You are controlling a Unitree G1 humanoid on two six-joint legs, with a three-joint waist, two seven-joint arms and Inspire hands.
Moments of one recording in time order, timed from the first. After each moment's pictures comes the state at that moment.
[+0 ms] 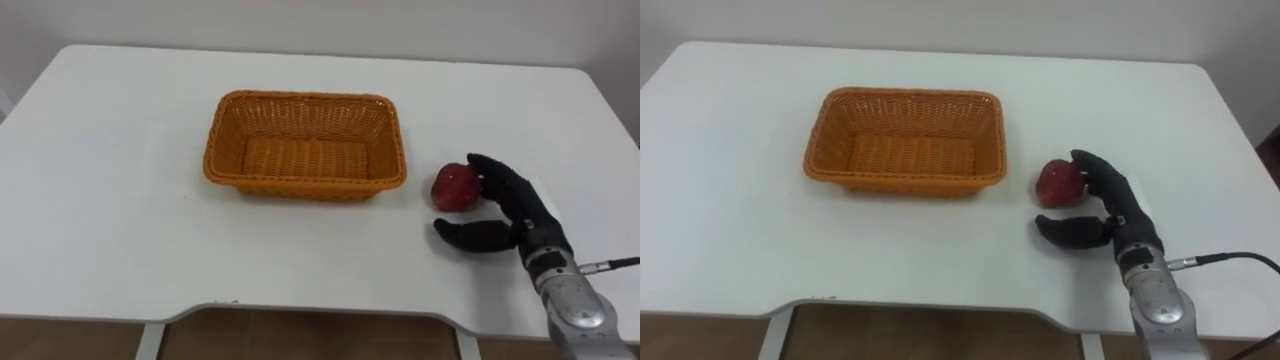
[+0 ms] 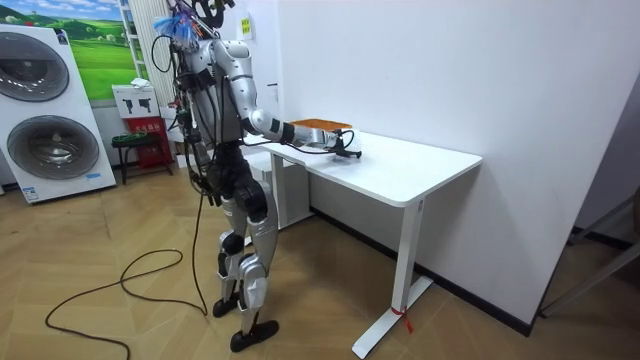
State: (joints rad) left arm 0.28 0.23 0.10 1.04 0.38 0.00 -0.03; right arm 0.01 -0.33 -0.07 0.42 -0.13 -0.16 0.03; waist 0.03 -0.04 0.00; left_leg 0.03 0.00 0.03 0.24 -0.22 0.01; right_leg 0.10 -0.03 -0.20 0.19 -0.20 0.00
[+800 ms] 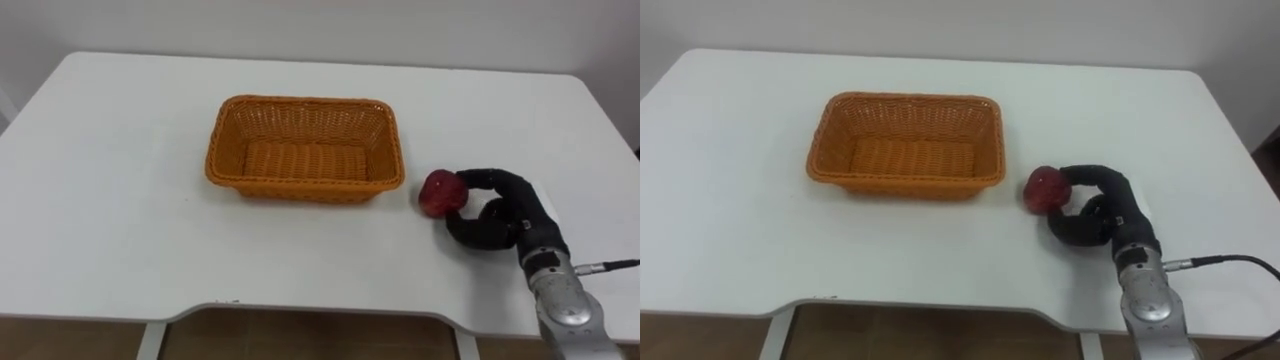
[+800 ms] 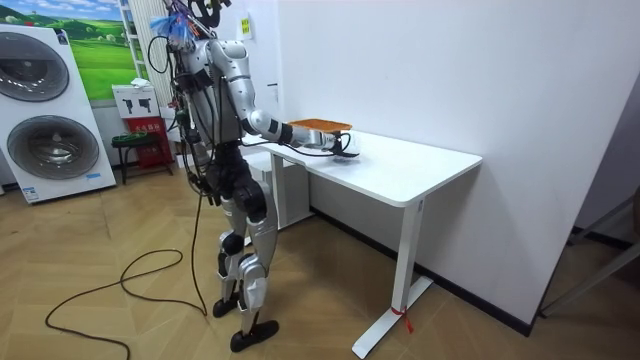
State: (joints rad) left arm 0.28 0.22 0.10 1.04 0.38 0.03 -0.03; right arm -0.01 -0.30 -0.06 0.45 -0.10 -0.14 -0.07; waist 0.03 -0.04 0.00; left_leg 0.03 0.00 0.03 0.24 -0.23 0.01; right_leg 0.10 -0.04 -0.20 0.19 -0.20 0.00
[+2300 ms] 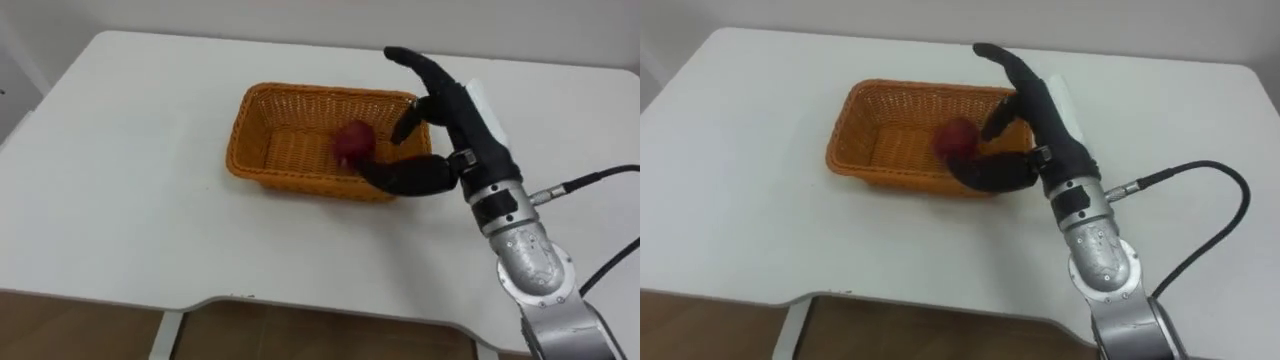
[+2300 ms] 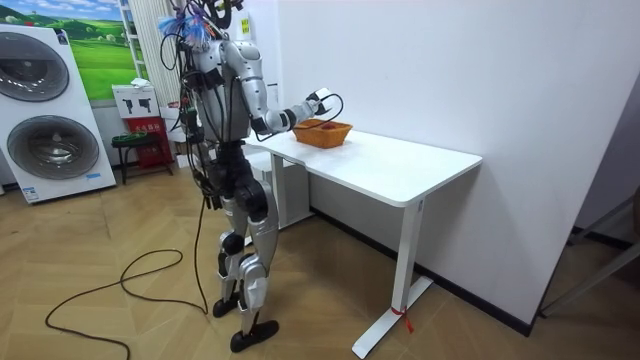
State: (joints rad) left arm 0.21 0.20 0.02 1.09 0.38 0.04 -0.01; right arm -0.02 -0.31 0.18 -0.15 -0.20 -0.09 0.00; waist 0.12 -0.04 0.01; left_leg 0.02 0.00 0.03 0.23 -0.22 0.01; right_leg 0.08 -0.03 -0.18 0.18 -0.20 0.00
